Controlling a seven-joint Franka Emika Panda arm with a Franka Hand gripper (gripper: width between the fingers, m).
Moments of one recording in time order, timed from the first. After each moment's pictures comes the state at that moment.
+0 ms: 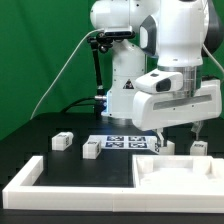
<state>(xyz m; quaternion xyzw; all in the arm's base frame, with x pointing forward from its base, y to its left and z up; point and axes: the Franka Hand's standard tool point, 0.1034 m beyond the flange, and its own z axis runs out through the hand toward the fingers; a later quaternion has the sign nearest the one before) 0.460 0.085 0.045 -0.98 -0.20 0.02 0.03</state>
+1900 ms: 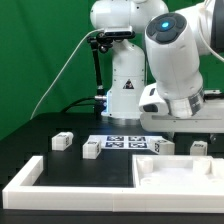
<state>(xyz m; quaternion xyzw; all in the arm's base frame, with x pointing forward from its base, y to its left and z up) 0.425 0.122 0.034 -0.93 0.19 0.28 0.11</state>
